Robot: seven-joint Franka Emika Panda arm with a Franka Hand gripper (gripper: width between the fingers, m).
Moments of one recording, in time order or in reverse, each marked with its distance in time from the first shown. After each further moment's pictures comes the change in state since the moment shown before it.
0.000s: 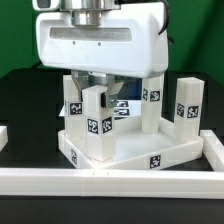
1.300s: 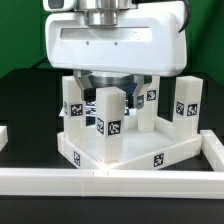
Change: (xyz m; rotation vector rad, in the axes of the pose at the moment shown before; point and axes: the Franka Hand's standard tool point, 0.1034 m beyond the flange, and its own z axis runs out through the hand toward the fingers) arm -0.012 -0.013 0.000 0.014 0.001 -0.302
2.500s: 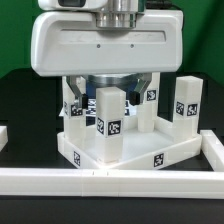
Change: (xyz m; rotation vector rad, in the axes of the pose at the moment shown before) arm 0.000 0.003 0.002 -0.049 -0.007 -0.926
